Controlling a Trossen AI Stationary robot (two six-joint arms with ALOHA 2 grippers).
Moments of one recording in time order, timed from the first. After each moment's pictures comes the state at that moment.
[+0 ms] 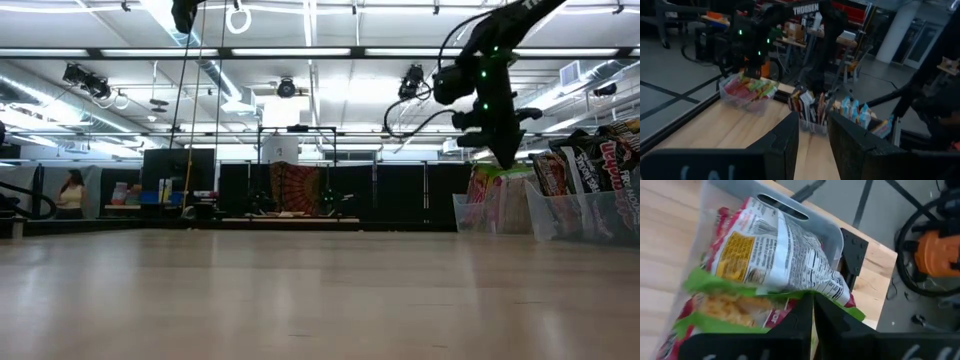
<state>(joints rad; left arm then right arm) 0.02 0.81 0.77 0.00 -0.15 -0.27 -0.90 1.48 1.16 -1.10 0.48 0.28</state>
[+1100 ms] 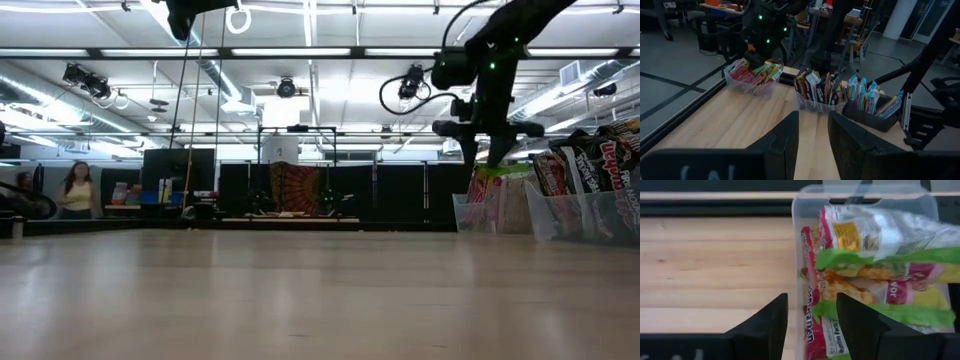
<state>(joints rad) 0.02 0.81 0.77 -0.10 -0.14 -0.21 -0.71 1.33 0.96 -0.82 0.36 0.82</state>
